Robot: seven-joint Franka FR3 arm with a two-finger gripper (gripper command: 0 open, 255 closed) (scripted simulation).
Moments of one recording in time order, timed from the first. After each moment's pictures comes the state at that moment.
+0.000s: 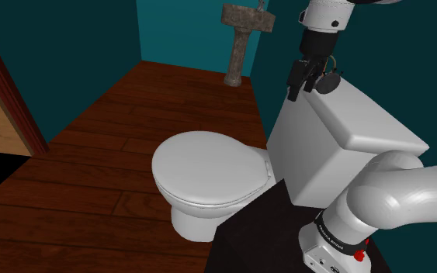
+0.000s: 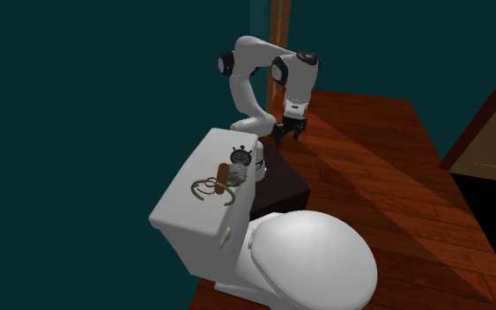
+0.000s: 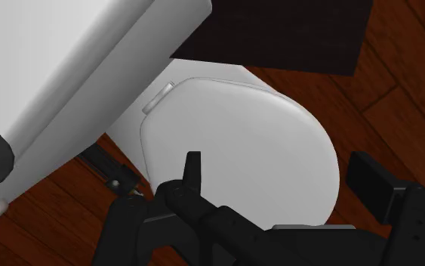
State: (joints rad) arm -0.01 -0.82 0.06 -2.37 -0.01 1.48 -0.06
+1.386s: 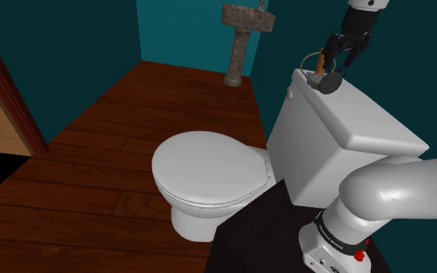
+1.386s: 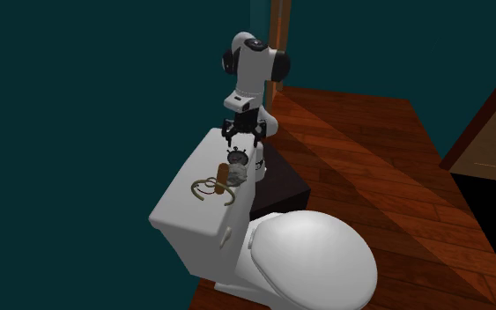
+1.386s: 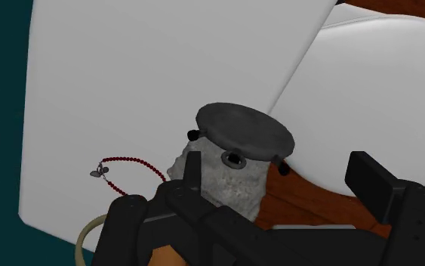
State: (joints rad) arm -0.22 -0.71 -0.17 -2.18 -0.24 1.55 -0.08
